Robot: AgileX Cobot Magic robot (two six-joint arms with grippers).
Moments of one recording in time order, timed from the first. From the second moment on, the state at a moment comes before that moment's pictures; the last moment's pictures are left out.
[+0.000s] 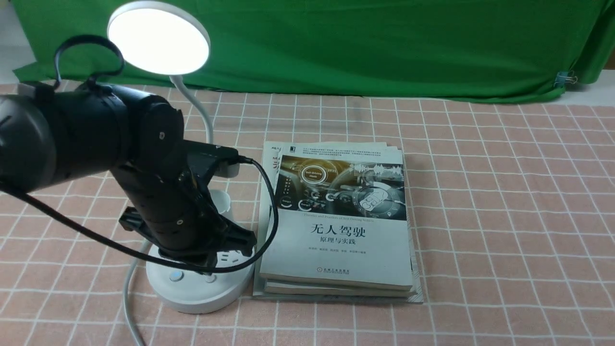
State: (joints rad) right arm 0.07 0.00 0.01 -0.08 0.23 -0.04; left arm -0.39 1.69 -1.11 -0.09 0.86 0.03
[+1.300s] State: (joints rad) right arm 0.07 0.00 0.01 -0.08 0.23 -0.04; left arm -0.39 1.73 -1.14 -0.10 0.91 0.04
